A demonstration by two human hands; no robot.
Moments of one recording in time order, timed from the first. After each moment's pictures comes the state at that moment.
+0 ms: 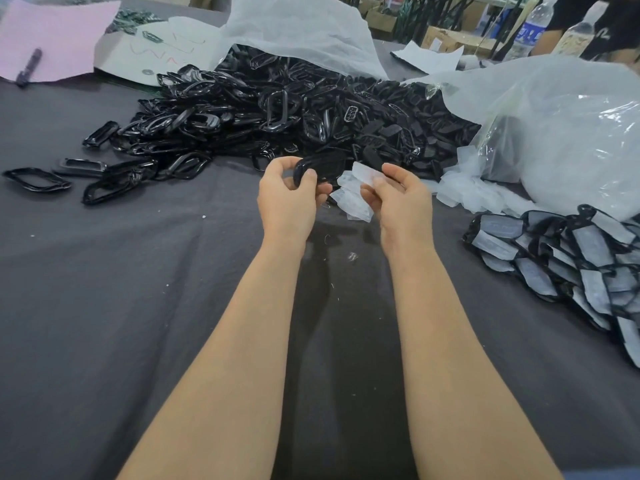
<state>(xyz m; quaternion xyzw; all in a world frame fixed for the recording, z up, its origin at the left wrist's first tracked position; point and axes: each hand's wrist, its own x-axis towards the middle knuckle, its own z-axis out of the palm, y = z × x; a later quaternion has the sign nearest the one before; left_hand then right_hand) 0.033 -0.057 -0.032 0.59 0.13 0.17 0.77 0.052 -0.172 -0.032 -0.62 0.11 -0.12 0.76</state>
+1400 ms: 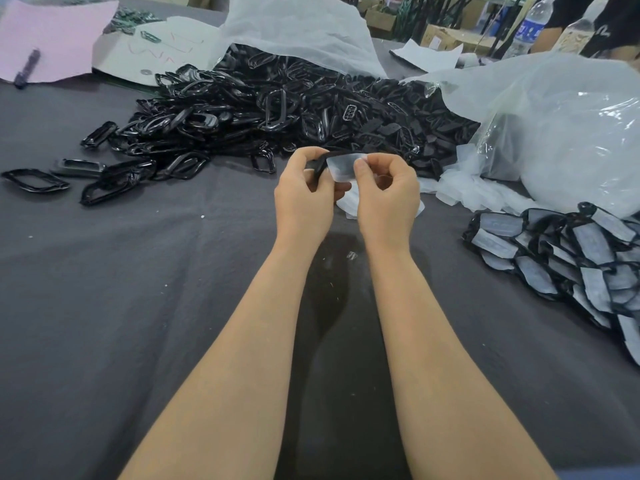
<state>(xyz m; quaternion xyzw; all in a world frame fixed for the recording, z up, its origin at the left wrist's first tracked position) 0.031 -0.068 -0.032 0.67 0.03 0.18 0.72 0.040 -0.152 -0.028 -0.77 0.03 -0.26 0.58</state>
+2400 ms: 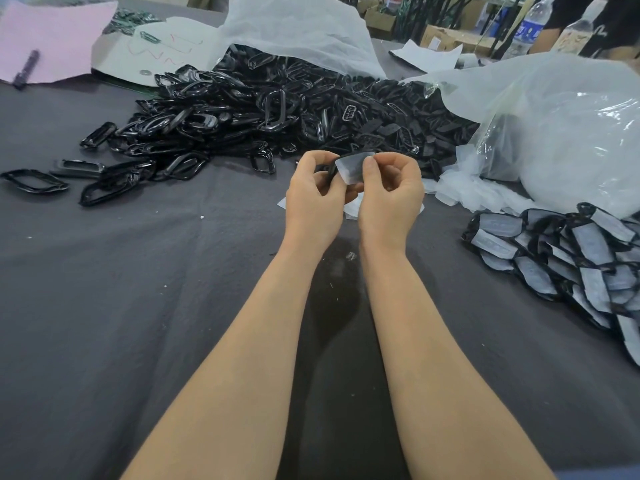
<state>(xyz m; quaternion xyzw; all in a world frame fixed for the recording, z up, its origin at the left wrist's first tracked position) 0.030 -0.076 -0.033 0.63 0.00 0.15 0.76 0.040 -0.145 -0.027 -0.66 0.07 -0.28 0.69</state>
